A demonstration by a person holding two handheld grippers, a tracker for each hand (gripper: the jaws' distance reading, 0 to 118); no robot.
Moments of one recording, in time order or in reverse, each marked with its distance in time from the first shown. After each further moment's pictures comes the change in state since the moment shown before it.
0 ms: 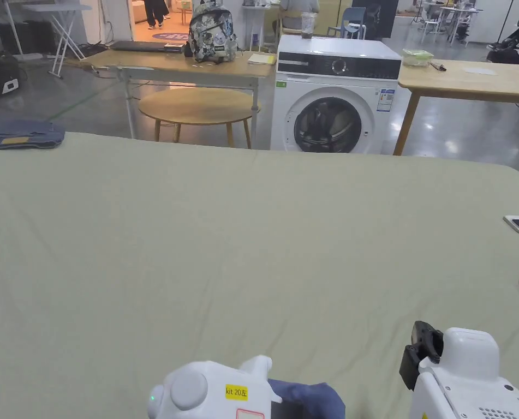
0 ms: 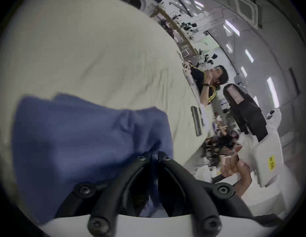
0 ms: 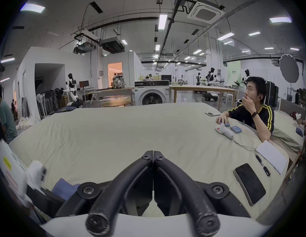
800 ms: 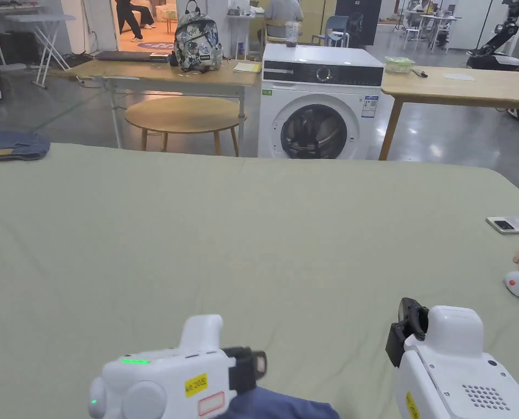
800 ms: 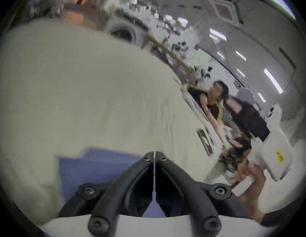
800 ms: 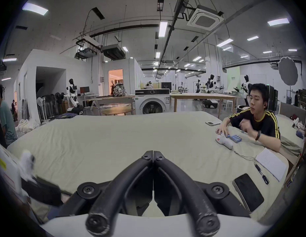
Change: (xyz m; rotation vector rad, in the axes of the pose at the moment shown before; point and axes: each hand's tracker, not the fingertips) left arm 0.053 0.002 0.089 0.514 0.334 -0.378; right arm -0.011 0.024 -0.001 0.090 0.000 0.003
